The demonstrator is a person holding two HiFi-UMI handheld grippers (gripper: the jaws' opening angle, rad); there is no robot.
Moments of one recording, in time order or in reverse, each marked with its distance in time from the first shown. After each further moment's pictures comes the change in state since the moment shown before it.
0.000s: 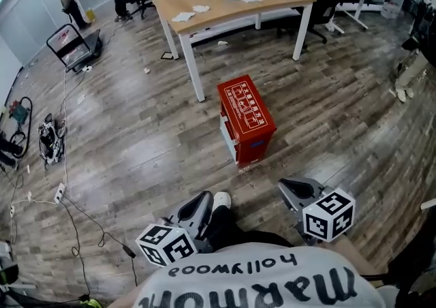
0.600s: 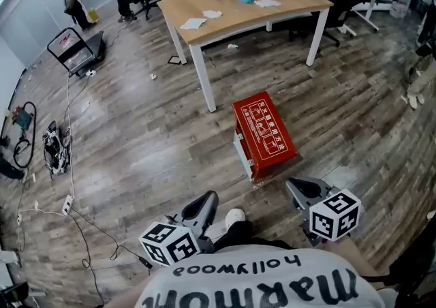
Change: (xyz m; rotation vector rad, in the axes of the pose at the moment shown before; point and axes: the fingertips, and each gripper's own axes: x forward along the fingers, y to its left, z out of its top) left arm 0.074 0.085 0.097 0.015 0.053 -0.003; right arm 0.107 -0.054 0.085 0.054 -0.003 -0.033
